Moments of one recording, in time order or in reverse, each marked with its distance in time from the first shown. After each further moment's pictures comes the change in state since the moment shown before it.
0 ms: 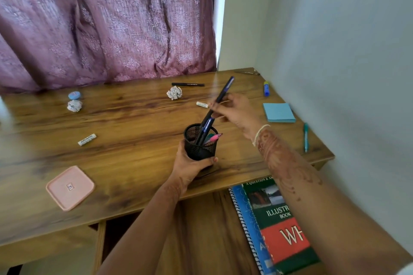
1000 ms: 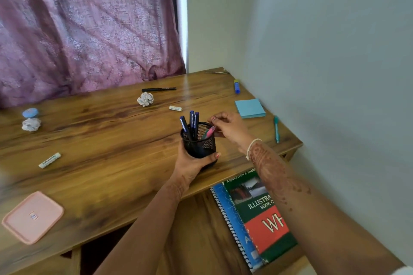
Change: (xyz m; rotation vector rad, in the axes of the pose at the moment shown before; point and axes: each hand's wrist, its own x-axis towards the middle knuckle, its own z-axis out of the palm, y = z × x) left_hand 0.000 0.015 0.055 -0.092 -0.159 -0.008; right_hand -0.029 0.038 -0.039 -0.037 0.192 0.145
